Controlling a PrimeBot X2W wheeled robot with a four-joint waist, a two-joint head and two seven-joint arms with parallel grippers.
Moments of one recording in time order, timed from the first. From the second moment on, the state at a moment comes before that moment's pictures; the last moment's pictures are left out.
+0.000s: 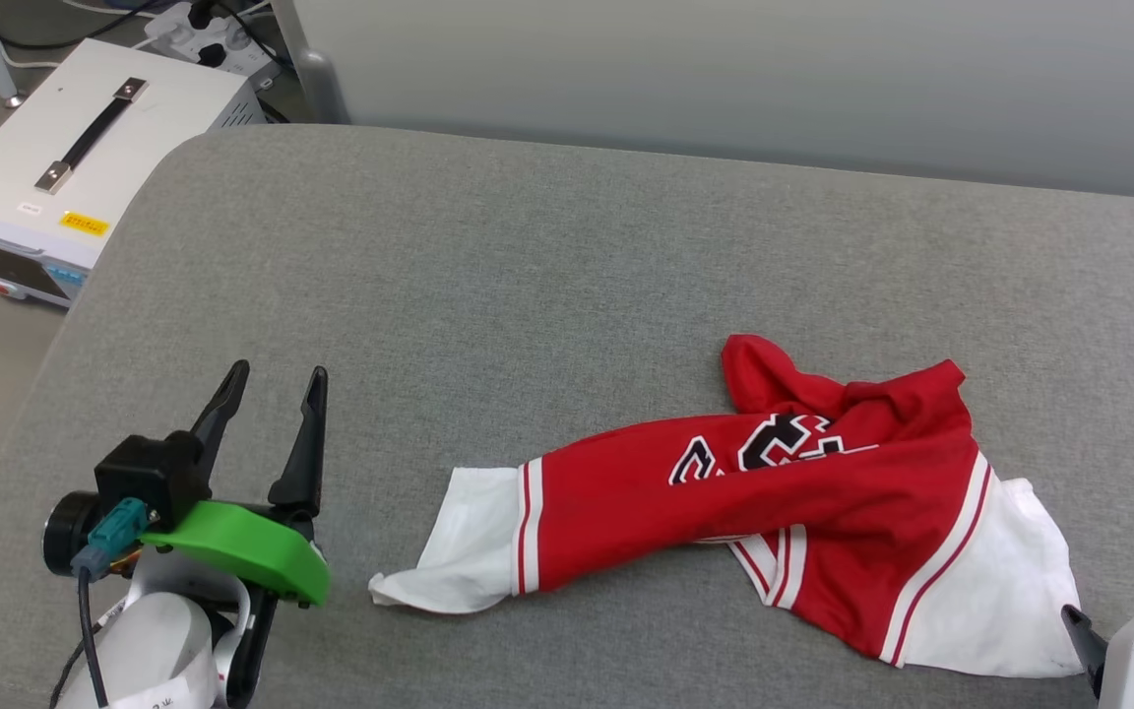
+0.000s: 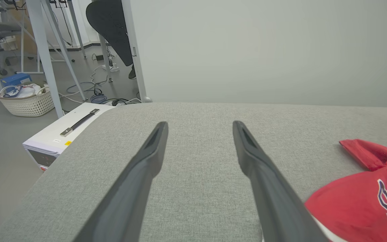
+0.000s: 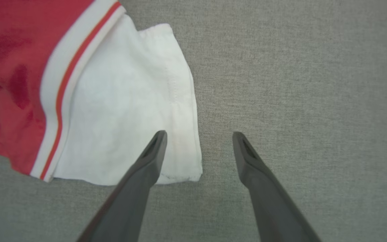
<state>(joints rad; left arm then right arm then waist) -0.22 0.45 -0.34 0.18 -0.54 0.05 -0.26 0.12 -0.23 -0.21 -0.05 0.27 0.13 0.63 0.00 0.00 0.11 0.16</state>
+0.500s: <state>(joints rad) -0.16 0.37 -0.27 0.16 -0.47 0.00 -0.26 0.09 -0.22 -0.18 0.09 0.28 0.13 0.66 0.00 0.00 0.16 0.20</state>
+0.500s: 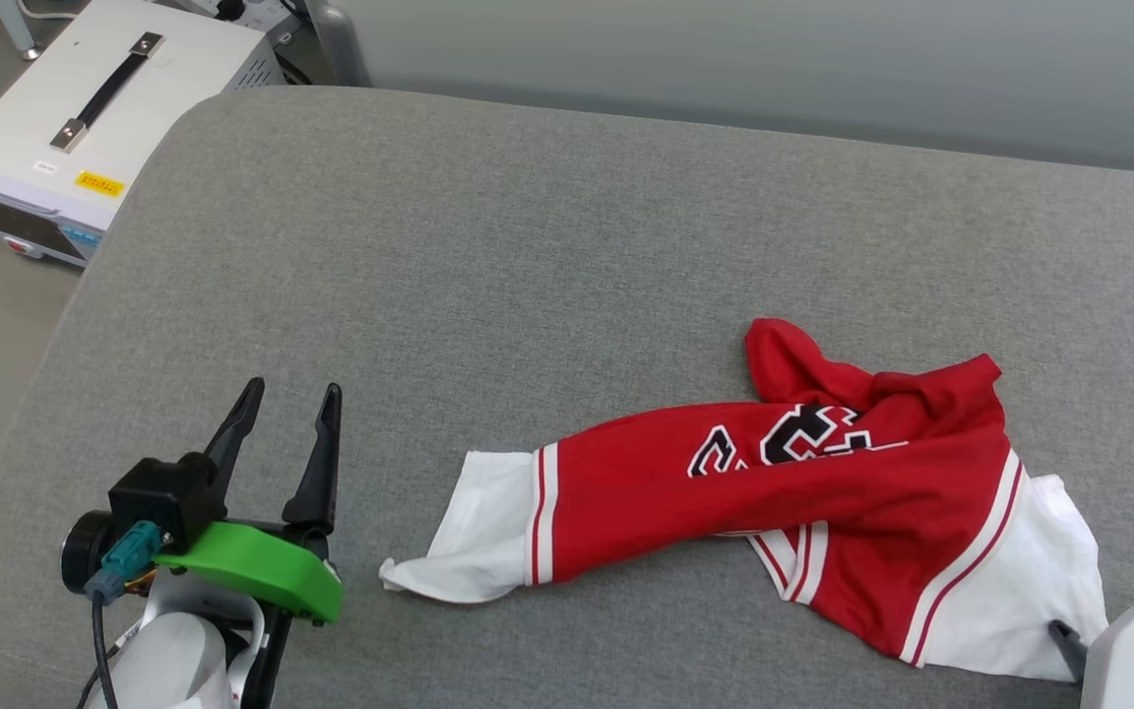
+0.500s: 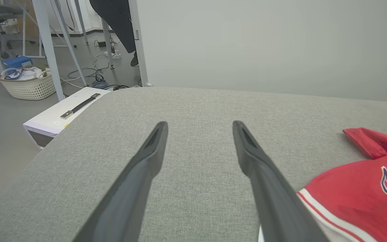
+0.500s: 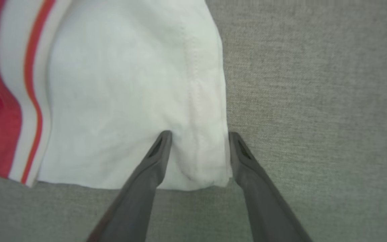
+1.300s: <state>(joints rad) -0.15 0.31 -0.37 0.27 -0.45 -0.09 -0.23 0.10 -0.32 -0.33 0.08 0.26 0.13 0.53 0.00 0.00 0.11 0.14</state>
